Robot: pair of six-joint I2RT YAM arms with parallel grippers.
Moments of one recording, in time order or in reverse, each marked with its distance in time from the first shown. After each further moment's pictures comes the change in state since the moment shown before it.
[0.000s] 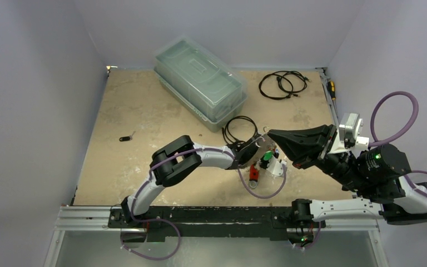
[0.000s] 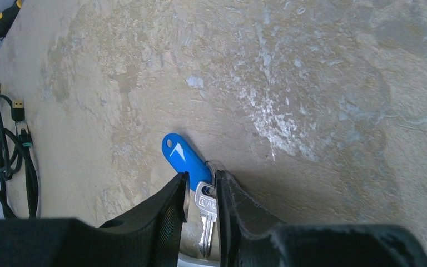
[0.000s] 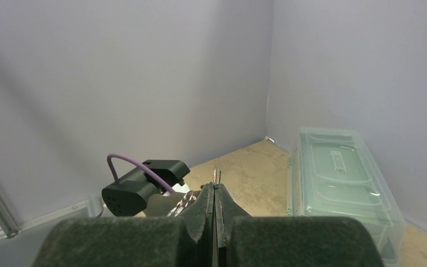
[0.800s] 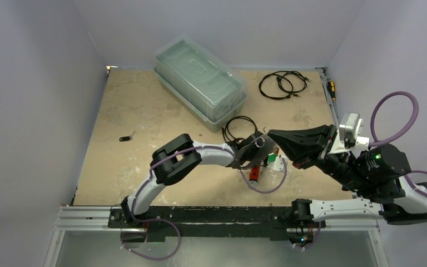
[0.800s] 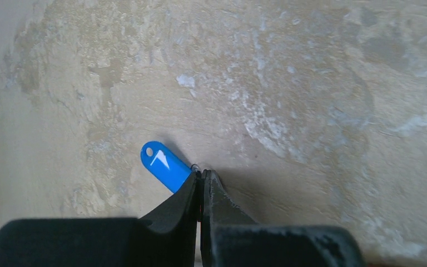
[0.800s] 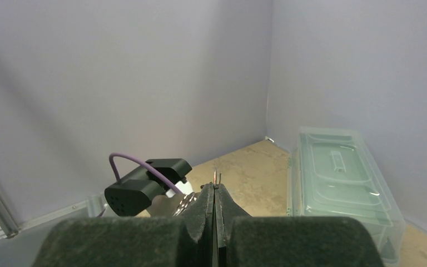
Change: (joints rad) left arm 0.013 0.026 0.048 -0.038 0.044 -0.096; right arm 0.000 -0.001 -0.001 0.000 0.000 0.000
